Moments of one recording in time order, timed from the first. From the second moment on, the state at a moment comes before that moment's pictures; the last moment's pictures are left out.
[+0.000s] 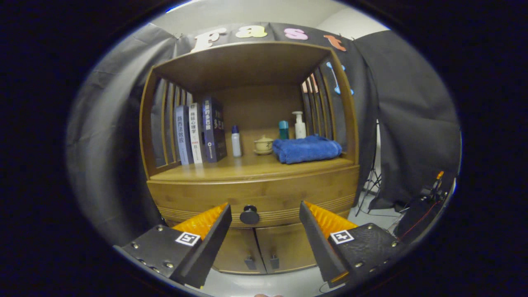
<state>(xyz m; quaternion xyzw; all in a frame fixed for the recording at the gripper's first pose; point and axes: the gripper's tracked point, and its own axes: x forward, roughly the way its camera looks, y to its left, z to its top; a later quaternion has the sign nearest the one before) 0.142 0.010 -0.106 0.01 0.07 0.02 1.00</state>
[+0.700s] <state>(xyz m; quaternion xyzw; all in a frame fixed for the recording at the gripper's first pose) 0.237 0.050 -0.171 -0.05 0.10 0.03 0.99</state>
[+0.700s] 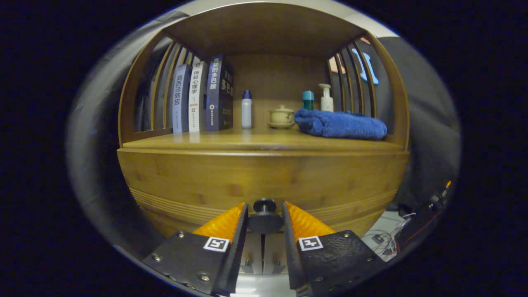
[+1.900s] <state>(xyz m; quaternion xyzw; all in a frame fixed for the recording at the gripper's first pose) 0.125 0.042 -0.158 -0.05 0.08 0.06 0.99</state>
